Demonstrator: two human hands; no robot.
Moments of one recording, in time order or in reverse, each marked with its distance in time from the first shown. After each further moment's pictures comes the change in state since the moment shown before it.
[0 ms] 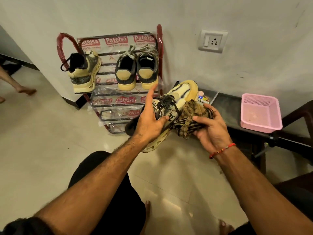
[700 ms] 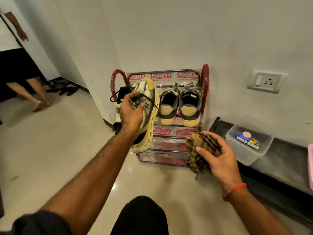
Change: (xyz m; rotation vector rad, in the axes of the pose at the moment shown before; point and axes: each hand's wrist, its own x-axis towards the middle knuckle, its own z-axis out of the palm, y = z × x) left_hand 0.117 -0.018 -0.171 -0.157 0.715 -0.144; right_hand 0.040 0.054 0.088 -0.627 -0.271 -0.260
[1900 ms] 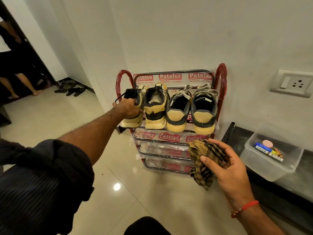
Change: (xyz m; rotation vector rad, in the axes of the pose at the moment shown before) left_hand 0.171 -0.051 -0.019 1.270 -0.431 0.049; right_hand 0.031 0.027 0.026 0.020 -0.028 -0.034
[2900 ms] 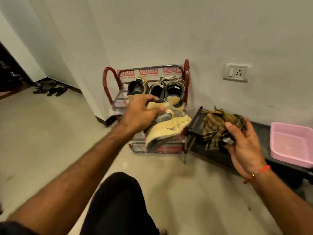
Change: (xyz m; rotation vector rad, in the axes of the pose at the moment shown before) left_hand -0.308 0.114 -0.050 -0.791 0.015 0.340; right_hand -0.092 -0.087 -0.100 0.315 0.127 -0.073
